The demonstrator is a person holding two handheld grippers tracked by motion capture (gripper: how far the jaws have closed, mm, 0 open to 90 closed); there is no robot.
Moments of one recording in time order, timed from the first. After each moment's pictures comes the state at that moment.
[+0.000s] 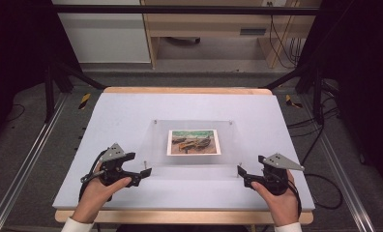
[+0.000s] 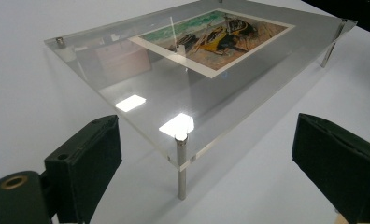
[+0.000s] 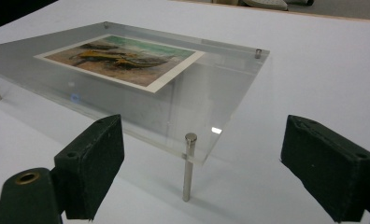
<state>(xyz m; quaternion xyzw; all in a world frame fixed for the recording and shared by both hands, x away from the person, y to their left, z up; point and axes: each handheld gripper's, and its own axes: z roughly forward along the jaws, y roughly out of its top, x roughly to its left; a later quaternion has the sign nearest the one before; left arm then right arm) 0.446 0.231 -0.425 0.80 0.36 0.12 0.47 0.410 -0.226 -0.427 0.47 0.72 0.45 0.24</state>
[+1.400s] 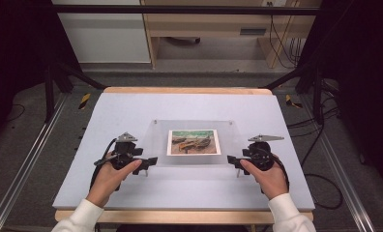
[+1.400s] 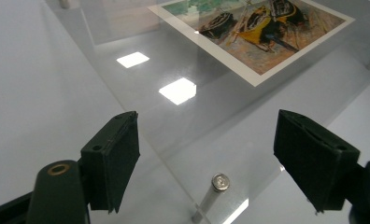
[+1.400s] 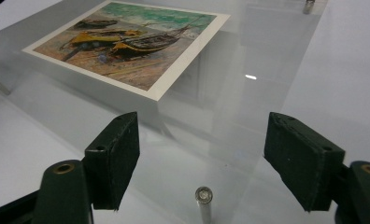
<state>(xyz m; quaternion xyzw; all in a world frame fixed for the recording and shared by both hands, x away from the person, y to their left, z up) 0.489 0.213 -0.430 0.80 0.44 0.07 0.40 0.475 -0.209 -0.428 0.51 0.76 0.40 0.10</state>
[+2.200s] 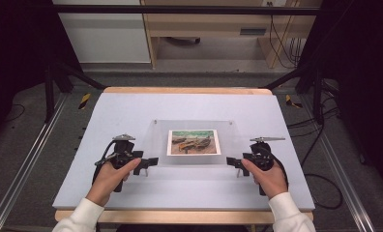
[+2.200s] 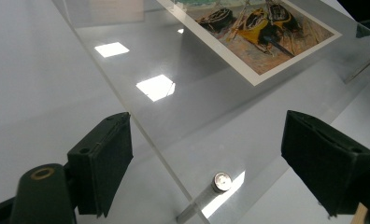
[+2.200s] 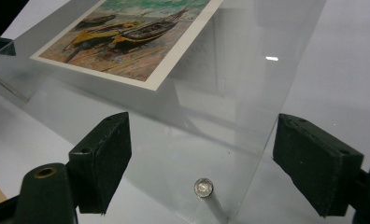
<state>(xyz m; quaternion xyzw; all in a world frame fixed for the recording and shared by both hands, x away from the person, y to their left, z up) 0.495 0.218 -0.440 0.78 0.47 0.01 0.42 0.480 -0.215 -0.439 0.55 0.73 0.41 0.04</state>
